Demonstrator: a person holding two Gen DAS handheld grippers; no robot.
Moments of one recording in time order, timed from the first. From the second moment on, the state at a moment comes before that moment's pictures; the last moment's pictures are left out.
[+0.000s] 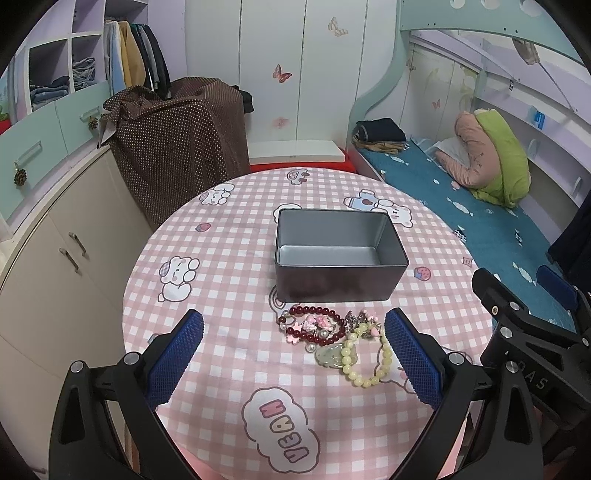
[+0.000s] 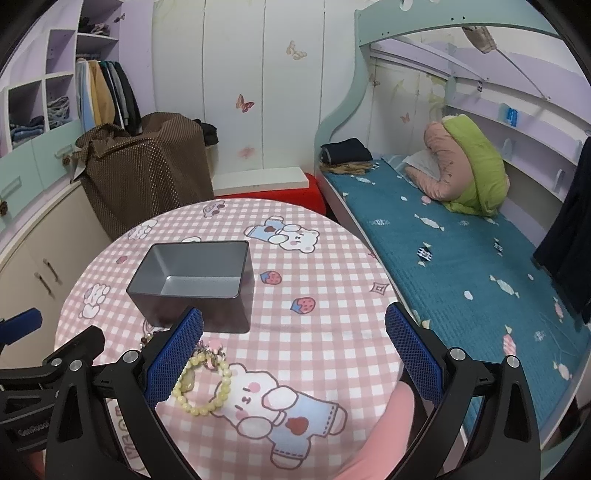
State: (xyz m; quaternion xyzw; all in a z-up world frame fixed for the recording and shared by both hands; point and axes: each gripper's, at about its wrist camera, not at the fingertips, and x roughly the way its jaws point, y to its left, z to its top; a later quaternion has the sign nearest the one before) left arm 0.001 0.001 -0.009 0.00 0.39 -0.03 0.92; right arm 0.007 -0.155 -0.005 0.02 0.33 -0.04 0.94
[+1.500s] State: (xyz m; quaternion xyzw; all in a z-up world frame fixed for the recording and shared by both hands) left arm 0.054 0.054 -0.106 -0.04 0.45 0.02 0.89; right arm 0.047 -0.120 -0.122 0.03 0.45 0.05 0.89
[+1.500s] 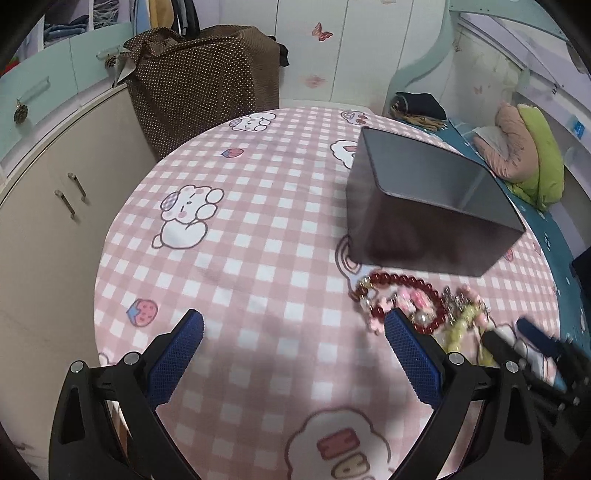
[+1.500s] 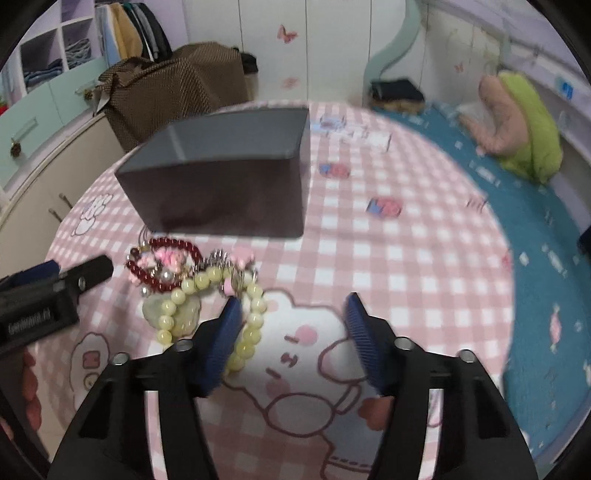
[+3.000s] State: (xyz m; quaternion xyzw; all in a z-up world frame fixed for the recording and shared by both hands) left arm 0.053 0.027 -0.023 -0.06 0.40 -0.13 0.91; right arm 0.025 -0.147 -0.021 0.03 0.31 0.10 0.94
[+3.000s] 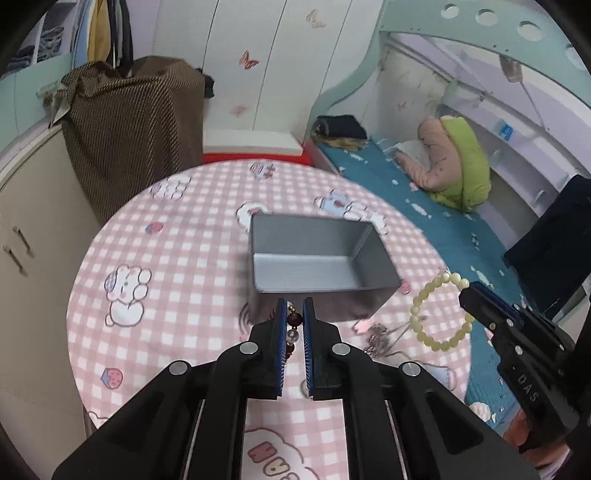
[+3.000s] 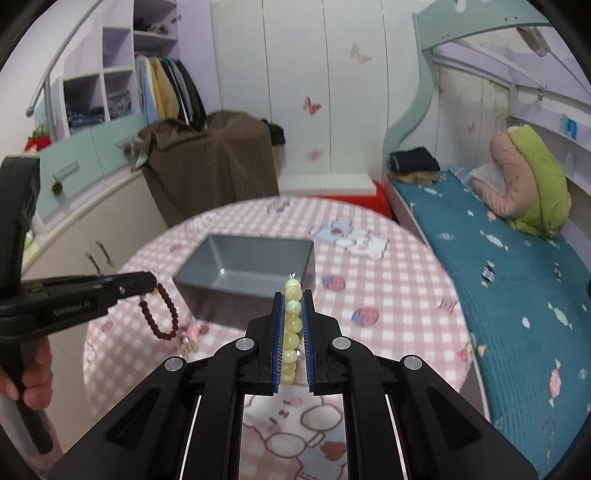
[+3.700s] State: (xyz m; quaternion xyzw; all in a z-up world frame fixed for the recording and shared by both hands) left arm 0.078 0.025 0.036 -0.06 0.34 -0.15 0.93; right arm 0.057 -0.142 0.036 0.03 0.25 0.13 0.96
